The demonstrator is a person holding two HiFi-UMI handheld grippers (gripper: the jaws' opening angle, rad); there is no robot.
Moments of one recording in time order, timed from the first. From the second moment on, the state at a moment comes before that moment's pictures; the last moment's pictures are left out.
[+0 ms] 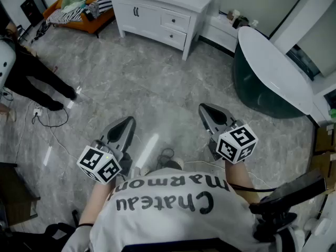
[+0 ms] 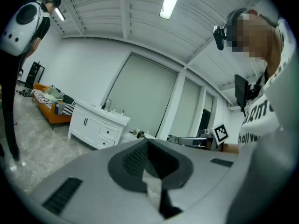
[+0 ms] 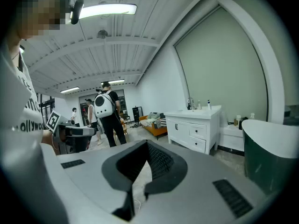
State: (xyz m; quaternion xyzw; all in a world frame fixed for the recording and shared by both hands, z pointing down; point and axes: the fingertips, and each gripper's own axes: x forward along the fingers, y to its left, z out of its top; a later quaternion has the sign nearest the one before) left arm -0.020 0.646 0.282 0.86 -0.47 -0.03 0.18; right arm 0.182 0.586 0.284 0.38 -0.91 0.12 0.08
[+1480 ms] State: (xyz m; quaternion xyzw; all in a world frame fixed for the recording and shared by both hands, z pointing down) left arm 0.072 0.554 0.302 0.86 -0.48 -0.01 0.15; right arm 0.299 0.495 0.318 0.40 -0.90 0.16 0.10
